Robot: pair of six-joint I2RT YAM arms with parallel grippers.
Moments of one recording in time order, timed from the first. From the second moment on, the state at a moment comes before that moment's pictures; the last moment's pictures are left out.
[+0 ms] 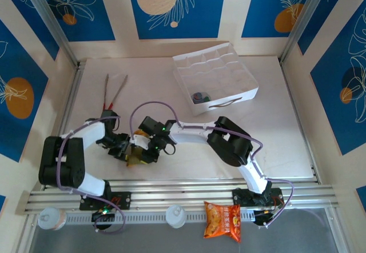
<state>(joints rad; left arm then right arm) -0.07 1.50 0.70 -0.78 0.44 -1.27 1.07 2.13 1.48 -0.49 -0.45 -0.16</state>
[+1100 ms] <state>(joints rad) -0.20 0.78 0.44 -0.85 0.46 -1.60 0.96 2.26 1.62 -0.62 -0.73 -0.05</state>
